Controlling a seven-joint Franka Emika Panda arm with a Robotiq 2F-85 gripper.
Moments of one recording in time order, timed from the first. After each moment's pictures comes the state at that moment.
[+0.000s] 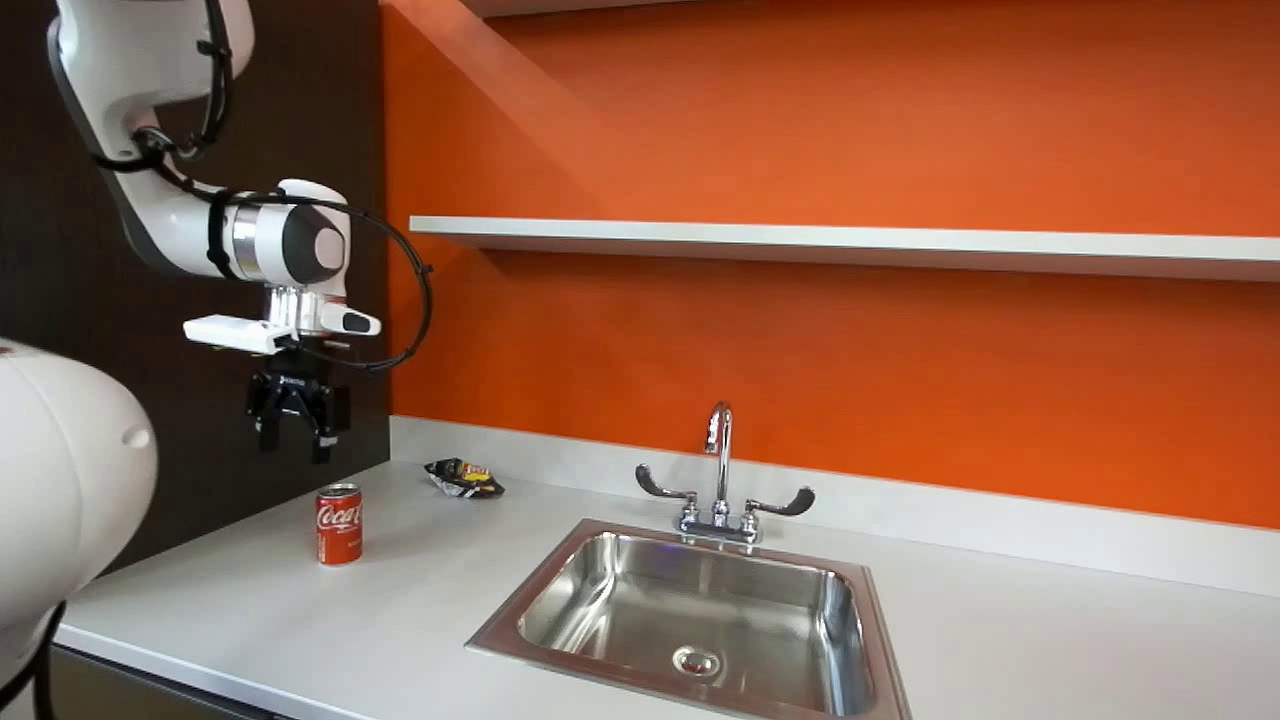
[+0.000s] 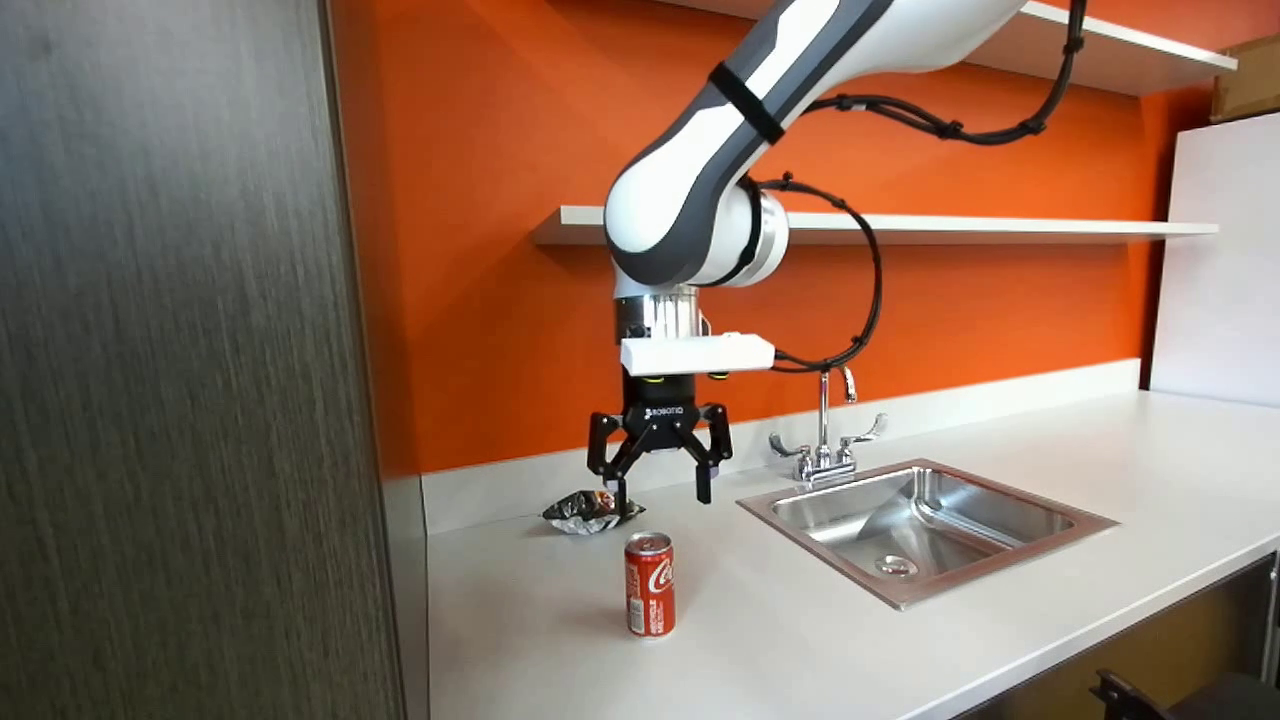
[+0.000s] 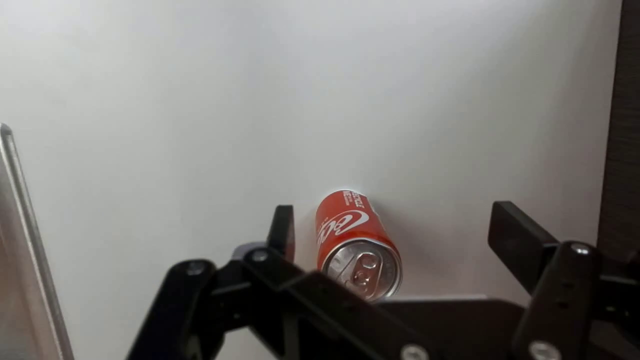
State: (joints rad) arm 0.19 0.04 0.31 -2.29 0.08 2.26 0.44
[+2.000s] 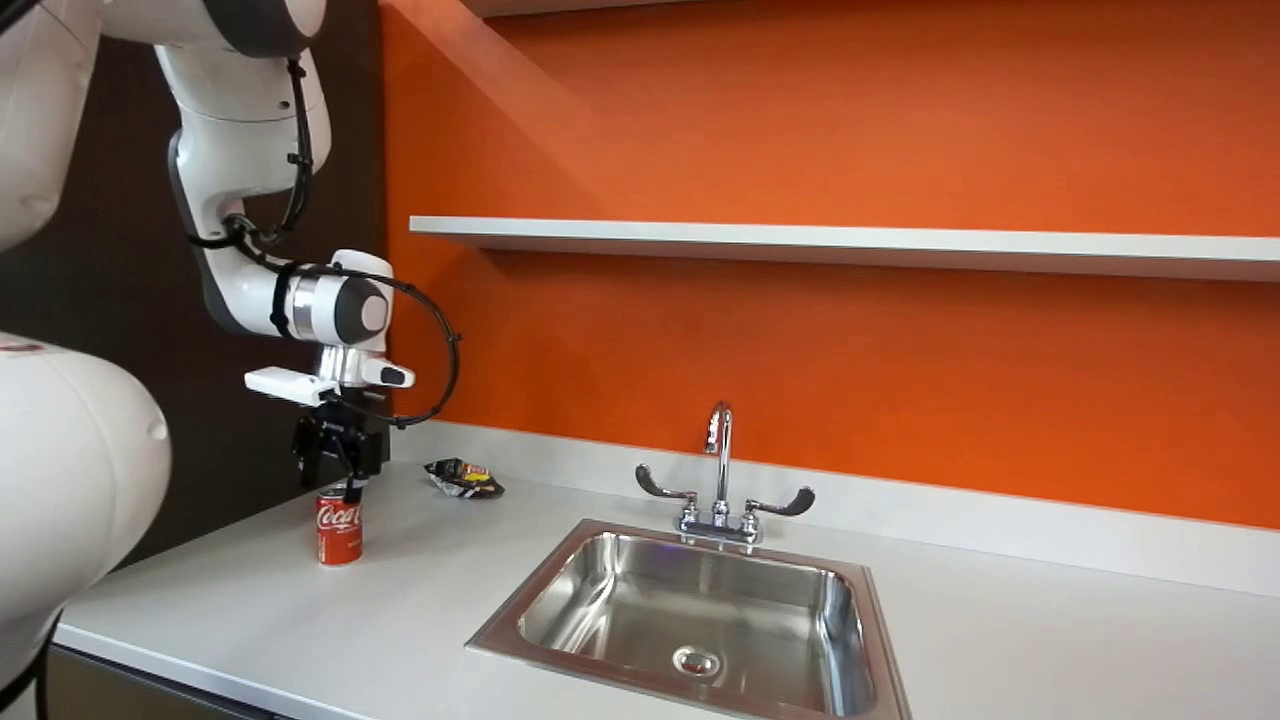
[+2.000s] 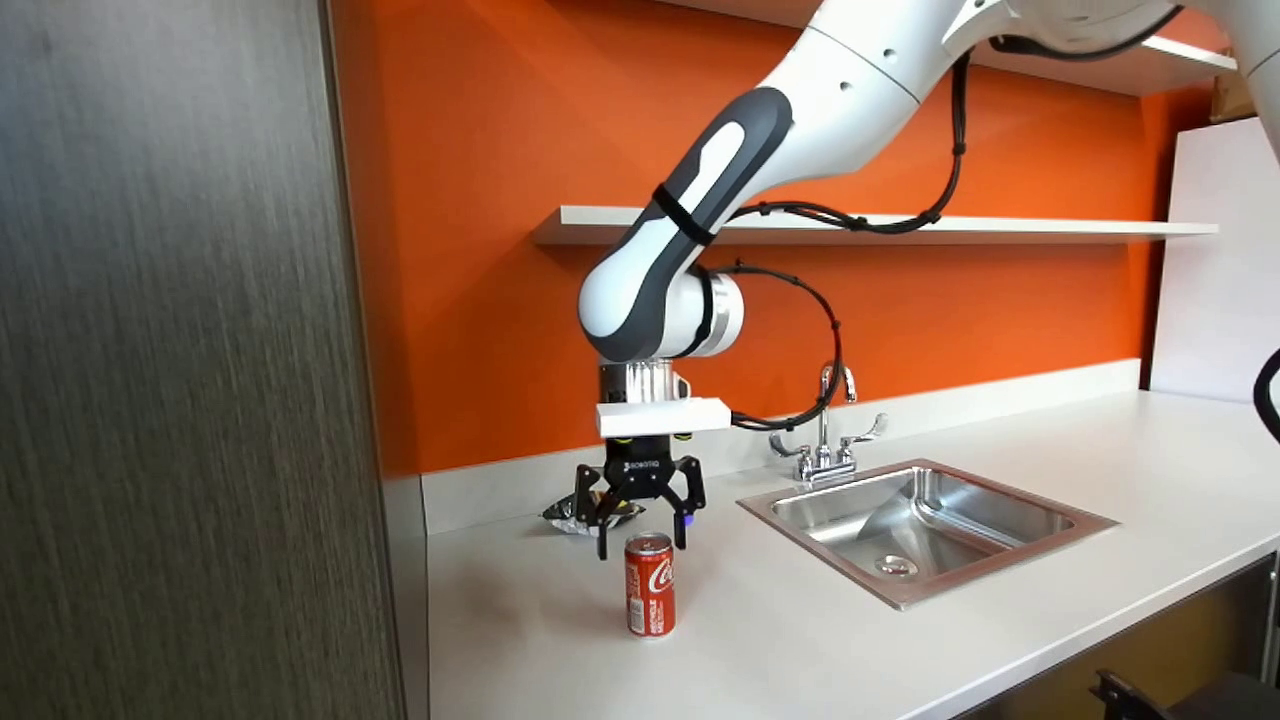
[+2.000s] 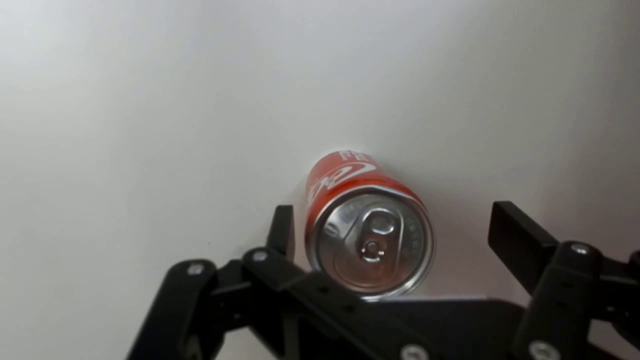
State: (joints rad) arm 0.28 0.33 0.17 -2.10 0.08 2.32 0.46
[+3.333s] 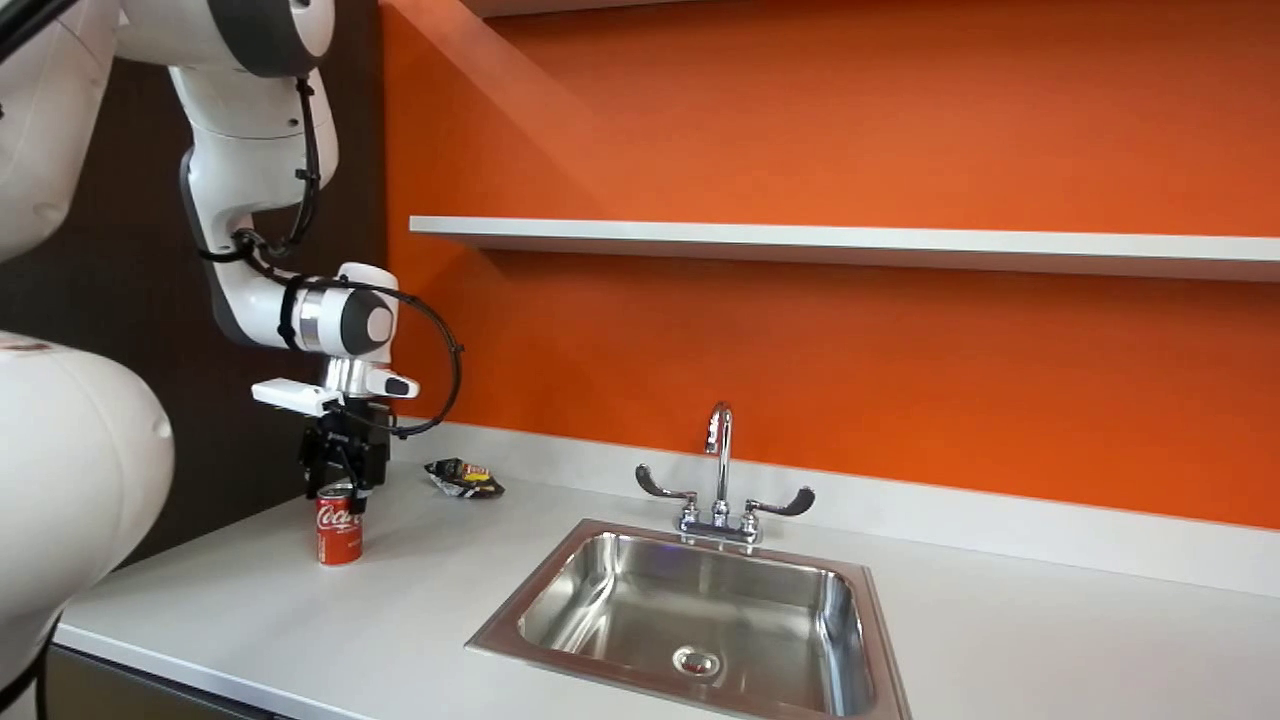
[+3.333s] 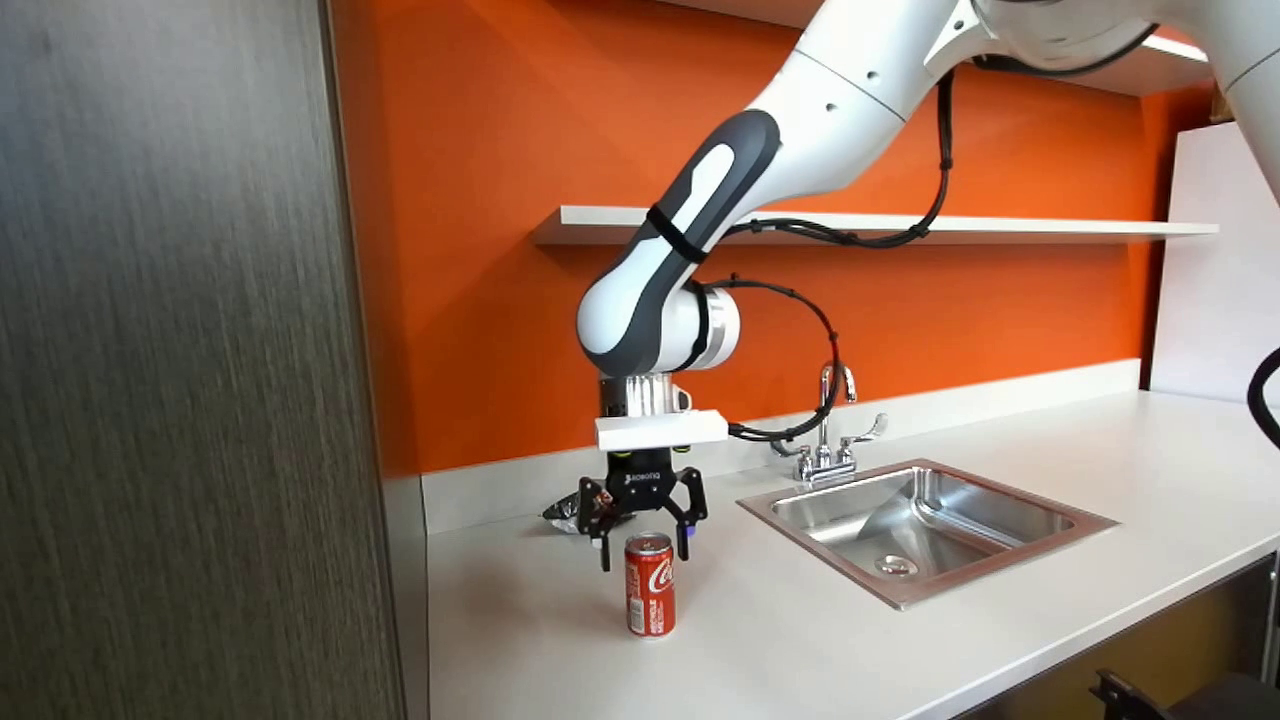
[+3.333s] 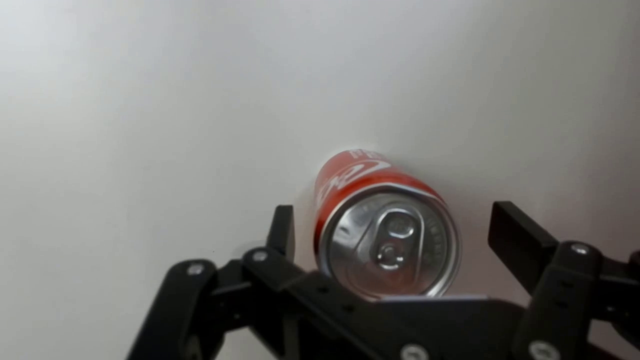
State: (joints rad) arm 0.30 0.37 0.14 -2.08 0.08 2.31 0.48
